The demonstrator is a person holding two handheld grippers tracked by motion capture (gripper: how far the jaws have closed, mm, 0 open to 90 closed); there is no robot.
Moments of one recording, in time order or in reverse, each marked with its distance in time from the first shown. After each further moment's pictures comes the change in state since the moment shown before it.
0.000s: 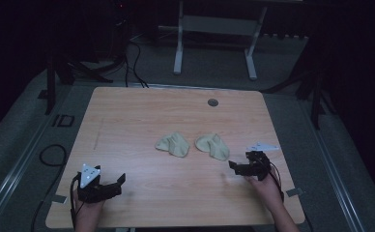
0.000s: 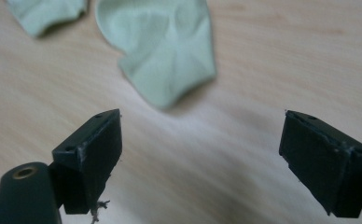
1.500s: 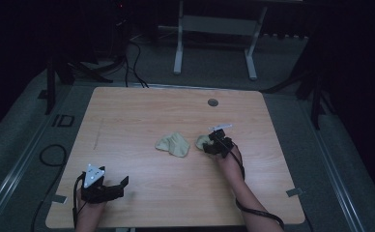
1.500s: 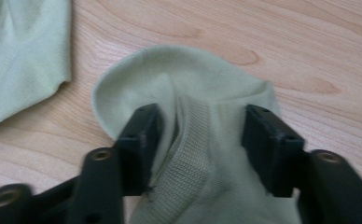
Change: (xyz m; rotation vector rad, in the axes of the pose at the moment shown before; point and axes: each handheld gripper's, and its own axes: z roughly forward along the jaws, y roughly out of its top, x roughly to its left) left arm 0.000 -0.003 0.006 0.031 -0.051 0.035; right arm 0.051 0.071 0.102 0.142 -0.128 -0.049
